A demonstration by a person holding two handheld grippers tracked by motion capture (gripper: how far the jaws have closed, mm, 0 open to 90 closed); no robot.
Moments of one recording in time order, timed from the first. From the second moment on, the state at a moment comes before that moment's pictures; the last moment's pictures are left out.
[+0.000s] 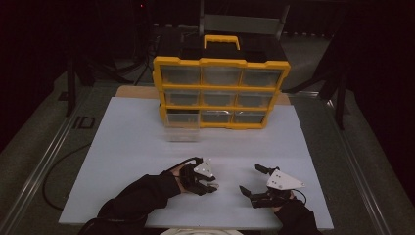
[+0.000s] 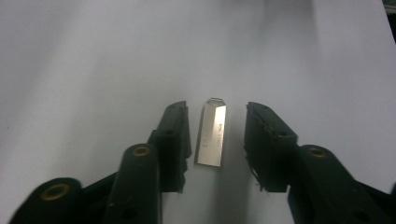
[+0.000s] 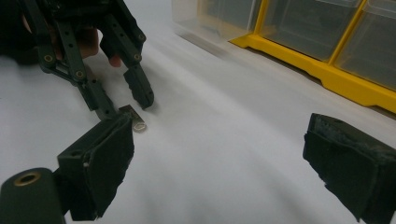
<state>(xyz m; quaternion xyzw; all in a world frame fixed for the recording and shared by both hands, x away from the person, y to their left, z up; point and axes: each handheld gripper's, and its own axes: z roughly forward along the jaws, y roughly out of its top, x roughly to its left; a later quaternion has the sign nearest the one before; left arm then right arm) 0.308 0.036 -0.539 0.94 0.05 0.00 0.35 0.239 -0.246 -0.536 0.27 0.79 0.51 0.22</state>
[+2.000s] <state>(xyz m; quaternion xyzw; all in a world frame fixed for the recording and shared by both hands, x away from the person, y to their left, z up) 0.308 0.038 -0.504 0.95 0.05 -0.01 0.30 0.240 -0.247 -0.536 0.27 0.78 0.51 0.22</state>
